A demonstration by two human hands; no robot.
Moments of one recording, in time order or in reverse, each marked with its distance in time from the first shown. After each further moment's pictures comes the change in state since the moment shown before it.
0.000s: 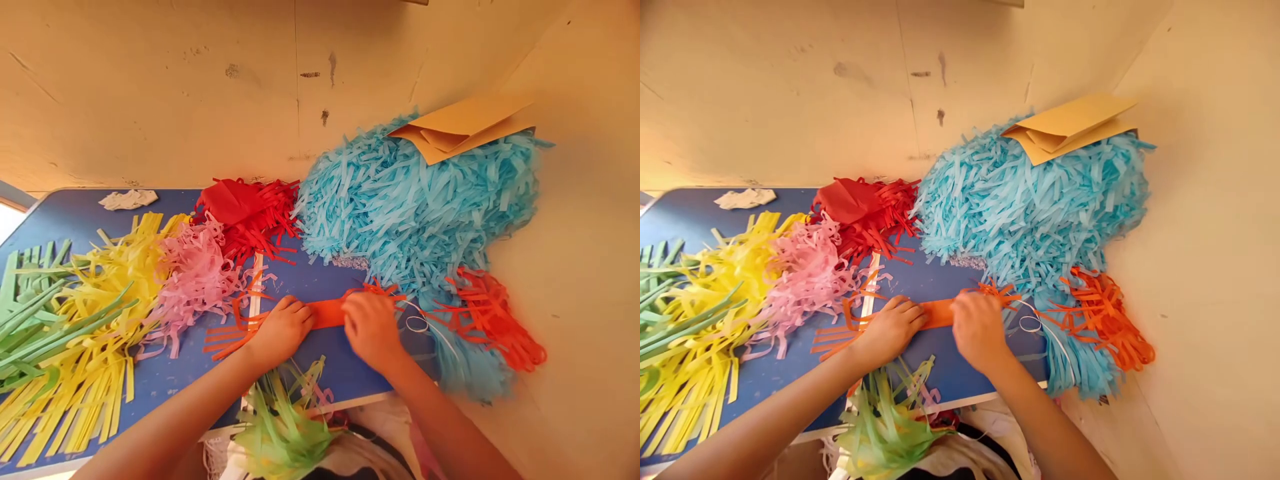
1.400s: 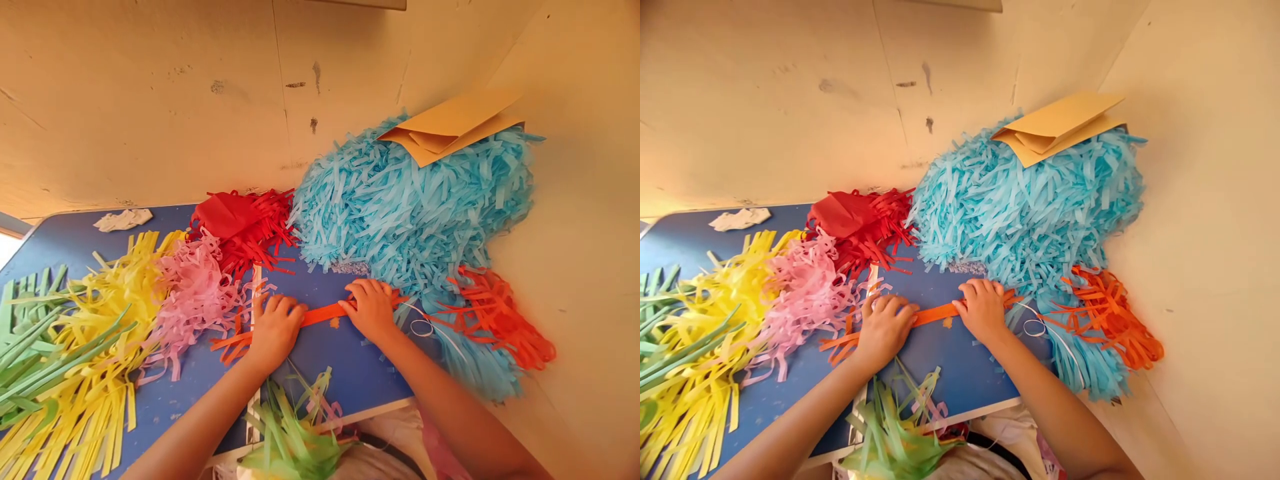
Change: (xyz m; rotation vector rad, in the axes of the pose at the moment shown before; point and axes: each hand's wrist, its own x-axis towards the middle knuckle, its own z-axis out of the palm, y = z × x) left_hand 0.001 -0.017 0.007 0.081 0.243 -0.377; right_hand 0.034 0.023 0.022 -0.020 -0.031 0.100
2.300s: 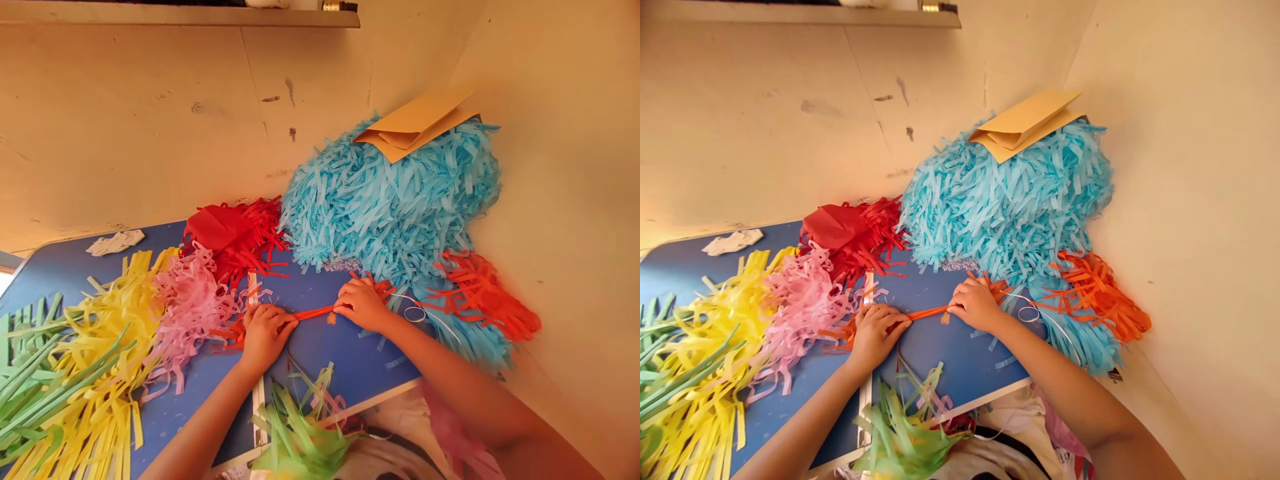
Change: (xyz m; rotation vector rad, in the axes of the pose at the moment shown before) left_hand -0.010 -0.023 0.011 -0.273 0.058 -0.046; right_hand 0.004 0.021 0.006 0.271 -0.146 -0.166
